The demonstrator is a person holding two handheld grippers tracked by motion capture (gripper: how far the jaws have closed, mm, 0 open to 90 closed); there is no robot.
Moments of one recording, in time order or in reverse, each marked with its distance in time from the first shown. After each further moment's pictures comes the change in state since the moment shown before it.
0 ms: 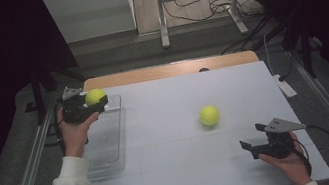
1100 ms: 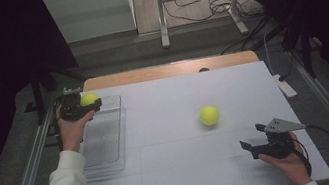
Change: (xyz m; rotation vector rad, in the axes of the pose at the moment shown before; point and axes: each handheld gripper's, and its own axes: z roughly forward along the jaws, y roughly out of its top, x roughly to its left) left arm 0.029 -0.006 0.031 0.146 0.101 -0.018; right arm 0.000 -0.001 0.001 0.010 -0.006 0.001
